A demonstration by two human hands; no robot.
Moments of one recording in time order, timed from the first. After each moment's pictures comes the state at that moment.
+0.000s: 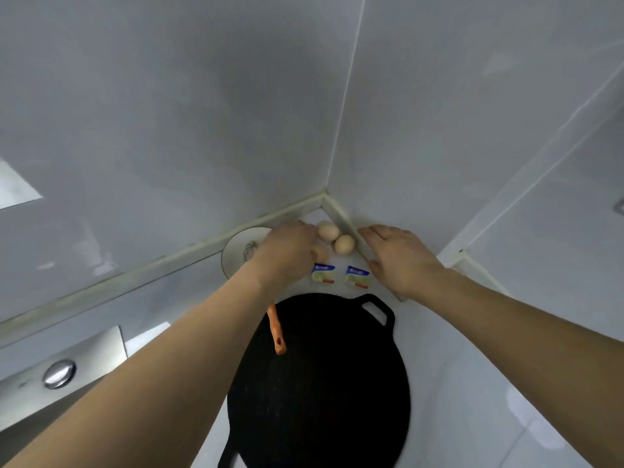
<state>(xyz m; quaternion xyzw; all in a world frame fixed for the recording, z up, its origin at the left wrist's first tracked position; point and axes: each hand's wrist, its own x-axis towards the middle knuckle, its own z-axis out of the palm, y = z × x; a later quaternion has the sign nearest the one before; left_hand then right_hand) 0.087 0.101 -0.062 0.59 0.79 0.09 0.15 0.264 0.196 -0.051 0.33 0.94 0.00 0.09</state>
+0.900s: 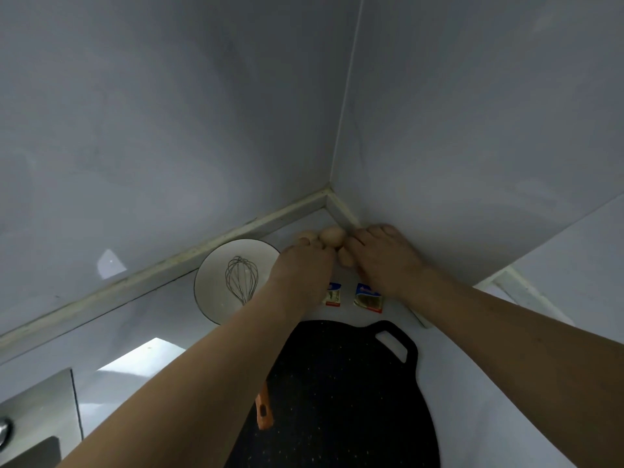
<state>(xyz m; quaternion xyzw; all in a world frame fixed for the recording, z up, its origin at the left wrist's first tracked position) 0.090 0.160 -0.131 0.66 0.75 -0.04 0.09 0.217 0.271 -0.150 0.22 0.97 0.10 0.05</state>
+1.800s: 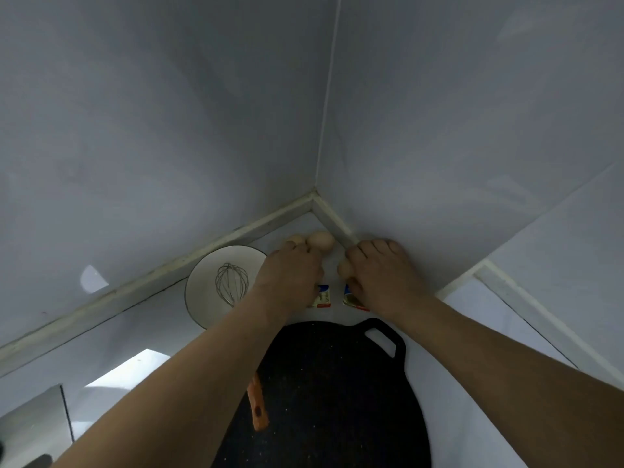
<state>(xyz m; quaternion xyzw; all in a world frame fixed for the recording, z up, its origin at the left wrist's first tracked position) 0.085 0.156 -0.131 0.66 0.74 -0.02 0.09 0.242 0.242 -0.150 0.29 0.95 0.09 -0.05</state>
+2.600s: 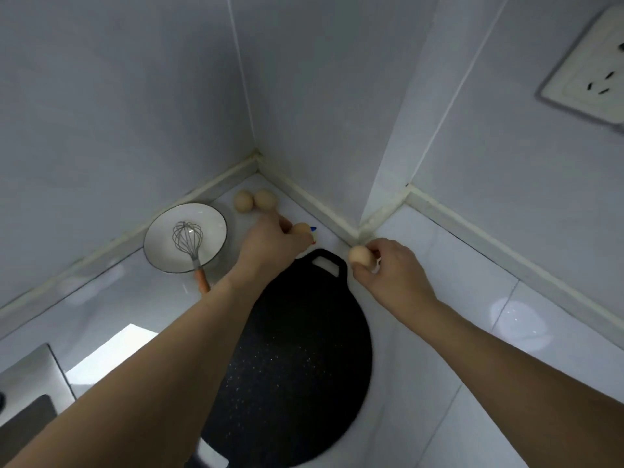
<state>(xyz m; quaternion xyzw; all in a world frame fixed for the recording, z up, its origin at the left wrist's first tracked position) 0.175 0.109 -0.102 0.42 0.78 0.33 0.33 0.374 0.139 -0.125 0.55 0.78 -0.23 -0.16</state>
